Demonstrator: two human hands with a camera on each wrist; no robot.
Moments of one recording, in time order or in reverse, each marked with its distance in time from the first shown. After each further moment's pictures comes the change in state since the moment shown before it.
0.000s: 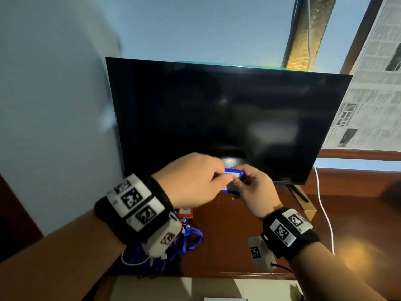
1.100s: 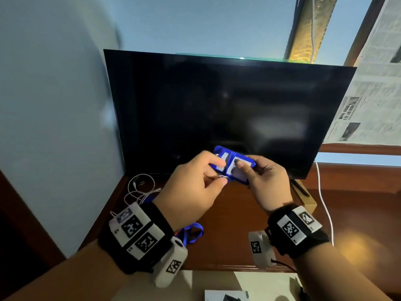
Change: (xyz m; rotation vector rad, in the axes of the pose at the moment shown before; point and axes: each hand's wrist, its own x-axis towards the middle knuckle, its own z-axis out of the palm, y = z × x) left_hand -0.030 0.002 0.044 -0.563 0.283 -0.146; right_hand -0.007 -0.017 -0.013 0.001 0.225 -0.043
